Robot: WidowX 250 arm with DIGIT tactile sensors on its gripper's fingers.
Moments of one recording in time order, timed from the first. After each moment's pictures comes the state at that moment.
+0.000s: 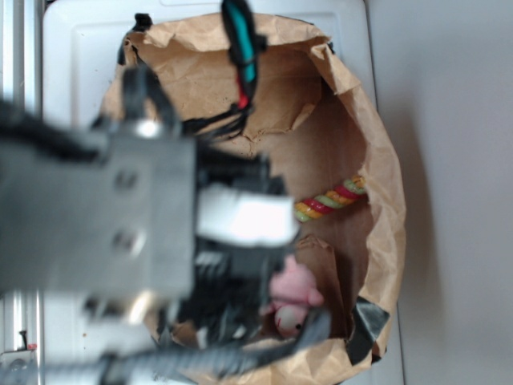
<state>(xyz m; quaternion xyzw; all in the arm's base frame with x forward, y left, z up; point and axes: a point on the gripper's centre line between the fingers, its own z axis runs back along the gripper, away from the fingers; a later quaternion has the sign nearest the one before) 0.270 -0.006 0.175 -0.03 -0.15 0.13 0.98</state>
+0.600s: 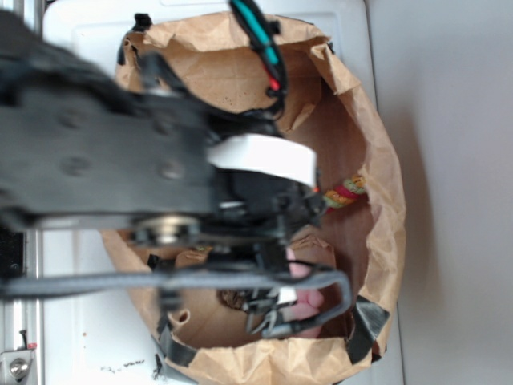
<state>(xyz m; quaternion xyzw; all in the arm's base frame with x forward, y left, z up) 0.300 -0.001 0.143 -0.04 -0.22 0.09 0.97</state>
